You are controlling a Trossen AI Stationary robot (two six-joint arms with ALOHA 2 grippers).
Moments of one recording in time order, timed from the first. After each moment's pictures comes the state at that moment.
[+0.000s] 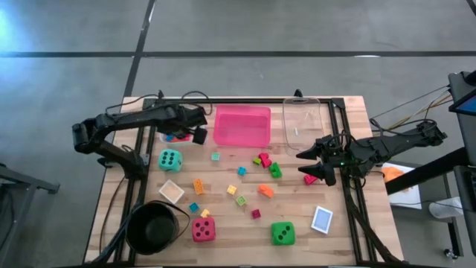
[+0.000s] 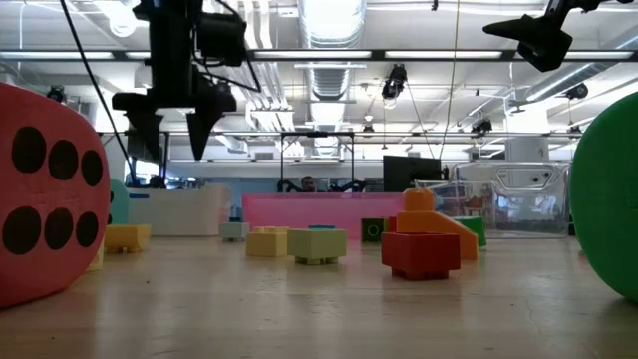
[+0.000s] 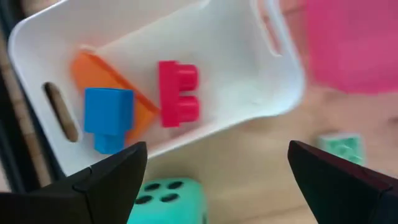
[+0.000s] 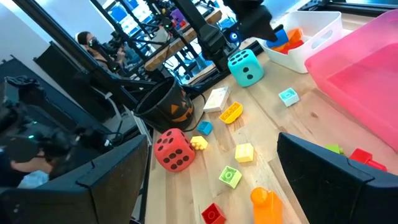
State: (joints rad) left arm 0.38 1.44 1.11 -1.15 -0.25 -0.91; right arm 0.33 0.58 0.56 -0.18 0.29 0.73
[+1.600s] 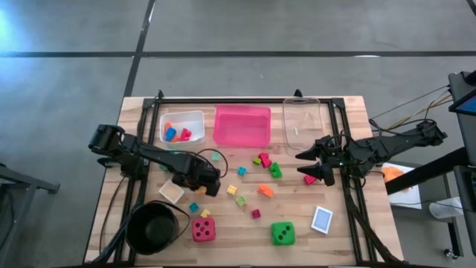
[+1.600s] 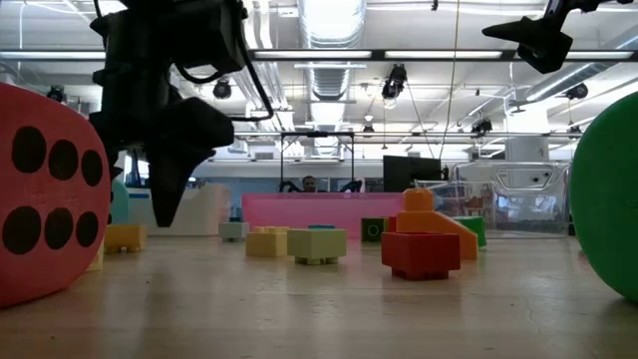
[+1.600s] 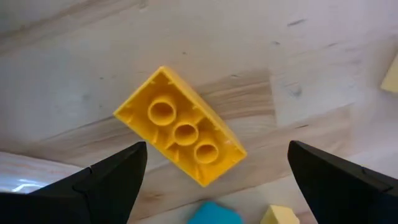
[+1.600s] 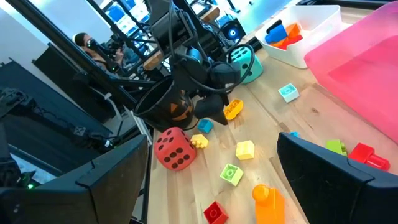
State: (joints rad) left arm -0.18 1.66 0.94 -0.76 0.11 -1.45; right arm 0.33 0.60 0.56 -0.17 0.29 0.76
